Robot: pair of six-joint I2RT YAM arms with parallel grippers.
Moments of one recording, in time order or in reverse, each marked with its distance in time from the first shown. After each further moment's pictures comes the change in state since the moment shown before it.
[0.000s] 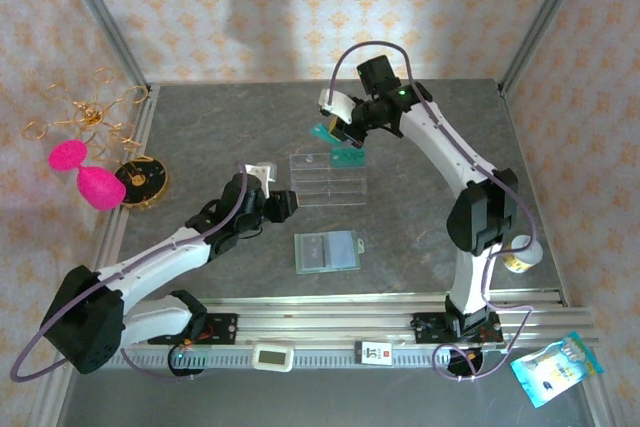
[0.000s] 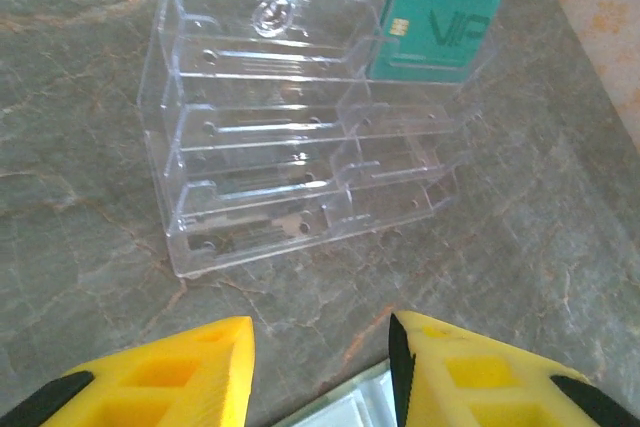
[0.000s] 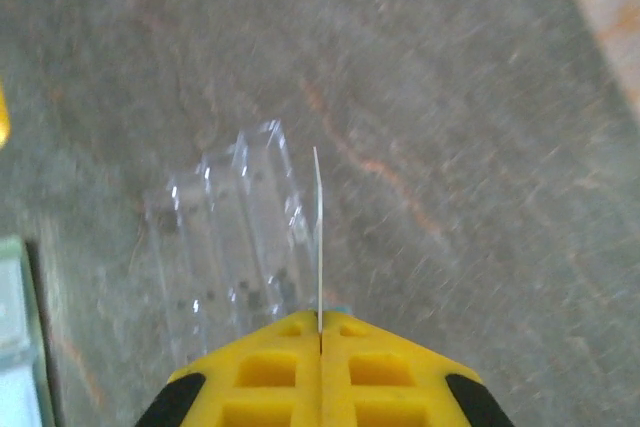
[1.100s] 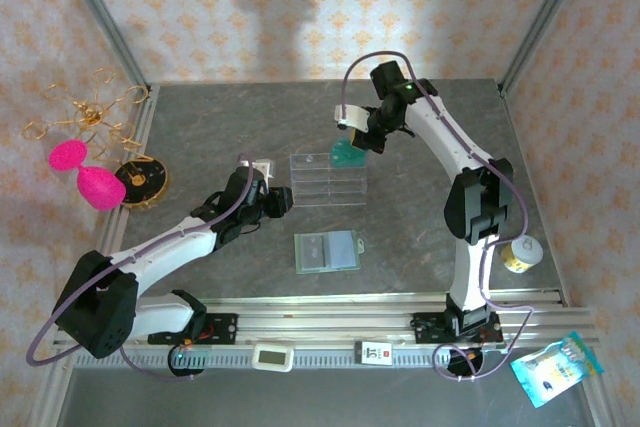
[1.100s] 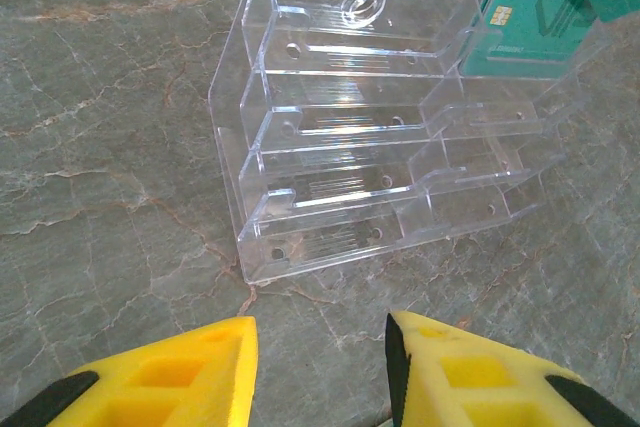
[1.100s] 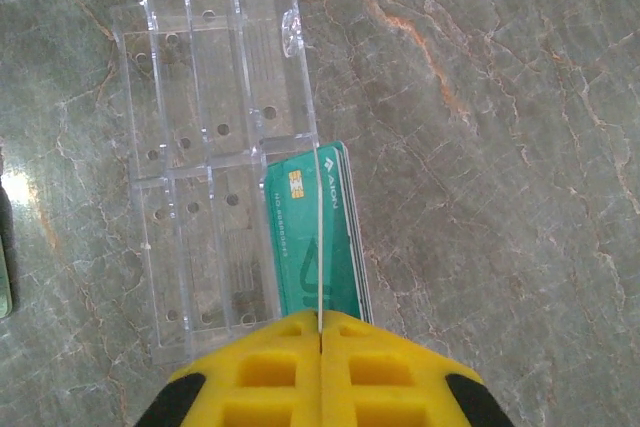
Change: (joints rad) left arm 0.045 0.092 0.045 -0.044 -0.020 0.038; right arm -0.085 0.073 0.014 -0.142 0.053 -0.237
